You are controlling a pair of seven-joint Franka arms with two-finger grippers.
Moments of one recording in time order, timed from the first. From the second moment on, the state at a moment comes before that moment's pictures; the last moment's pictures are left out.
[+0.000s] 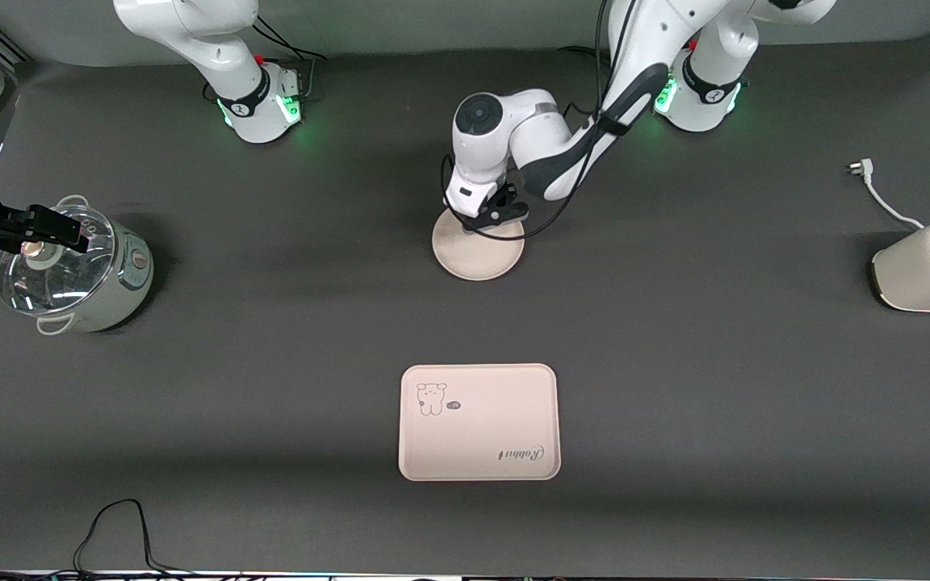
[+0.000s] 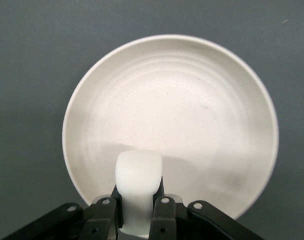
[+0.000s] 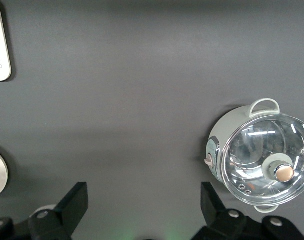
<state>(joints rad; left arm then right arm) -0.39 0.55 -0.63 -2.00 0.40 2.38 -1.55 0.05 0.04 -0.11 -1.57 -0.01 1.53 -0.03</state>
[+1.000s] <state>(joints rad) -0.38 0.58 -0.62 -1.95 0.48 2.33 -1.58 0.05 0.04 -0.11 -1.57 -0.01 1.53 -0.03</state>
